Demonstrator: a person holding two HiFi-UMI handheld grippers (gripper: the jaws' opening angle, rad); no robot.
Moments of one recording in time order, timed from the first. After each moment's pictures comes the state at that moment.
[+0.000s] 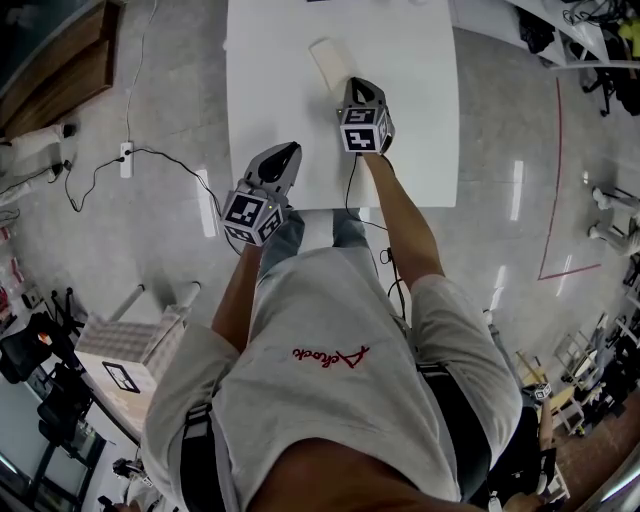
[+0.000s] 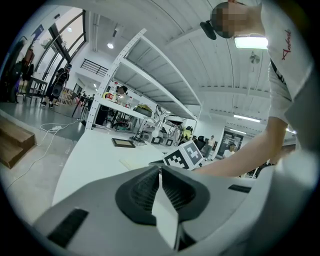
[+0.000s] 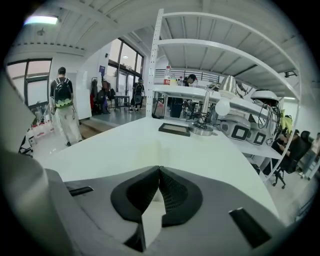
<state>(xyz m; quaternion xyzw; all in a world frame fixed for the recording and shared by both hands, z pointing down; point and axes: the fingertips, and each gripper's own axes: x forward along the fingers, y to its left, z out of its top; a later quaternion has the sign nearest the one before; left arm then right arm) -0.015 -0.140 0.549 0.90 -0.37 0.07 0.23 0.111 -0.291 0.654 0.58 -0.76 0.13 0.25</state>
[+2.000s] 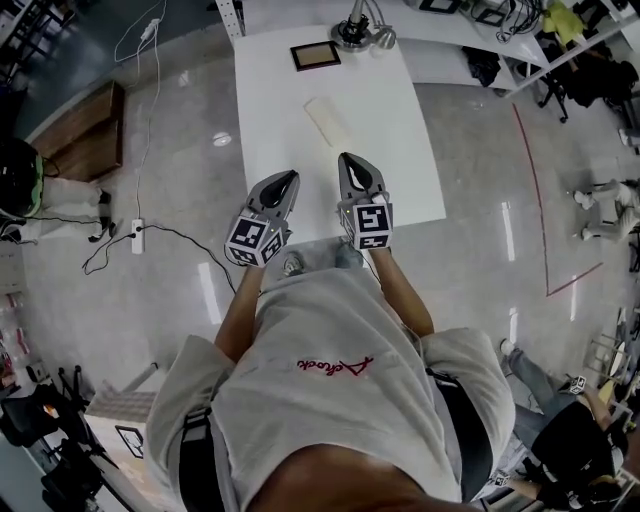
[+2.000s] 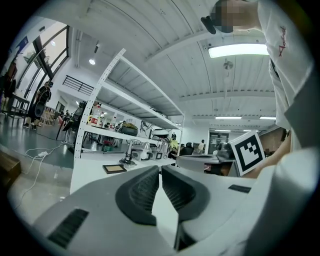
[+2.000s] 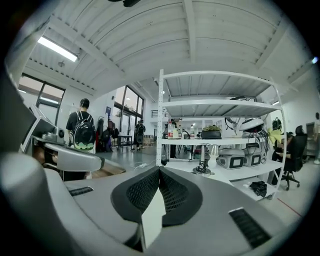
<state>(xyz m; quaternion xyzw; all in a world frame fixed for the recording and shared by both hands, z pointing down) -0.041 -0.132 0.469 0.94 -0.32 0.02 0.12 0.060 -0.152 0.460 0.60 -0.80 0.02 0.05</state>
